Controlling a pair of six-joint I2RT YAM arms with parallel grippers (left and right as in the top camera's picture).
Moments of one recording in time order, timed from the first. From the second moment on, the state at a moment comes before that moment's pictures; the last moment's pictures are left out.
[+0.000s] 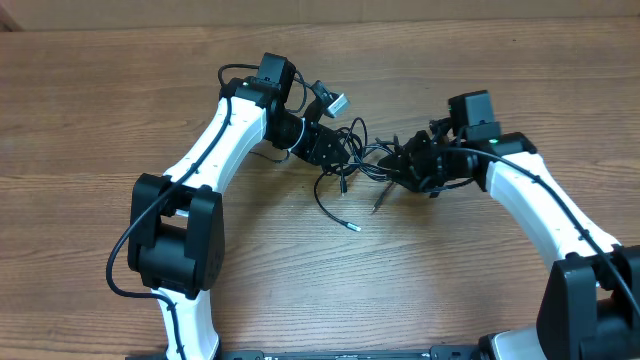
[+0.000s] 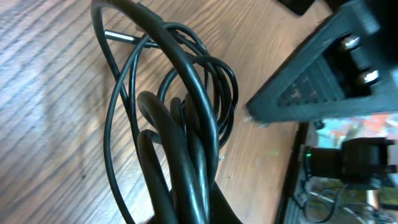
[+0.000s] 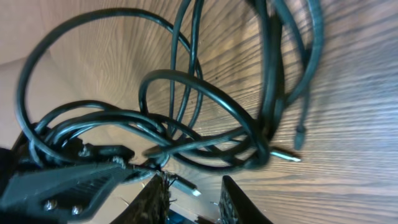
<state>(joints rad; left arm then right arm) -0.31 2.05 1.61 -0.93 0.91 0.28 0.19 1.64 1.10 -0.61 -0.68 0.97</state>
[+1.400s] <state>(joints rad) -0.35 2.05 1.61 -0.87 0.93 0.10 0.37 1.64 1.11 -0.47 -0.36 1.45</state>
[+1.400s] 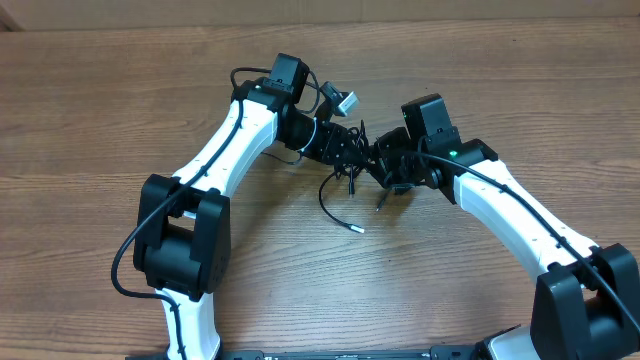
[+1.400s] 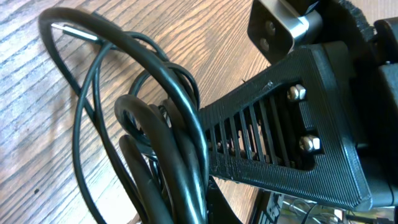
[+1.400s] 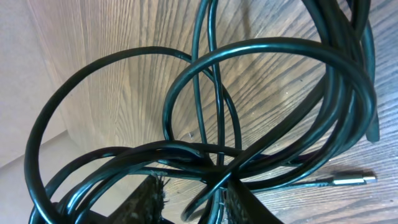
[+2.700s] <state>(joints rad) -0.35 2.05 1.61 -0.91 0.71 0.19 0.20 1.71 1.11 -0.53 -0.73 1.05</state>
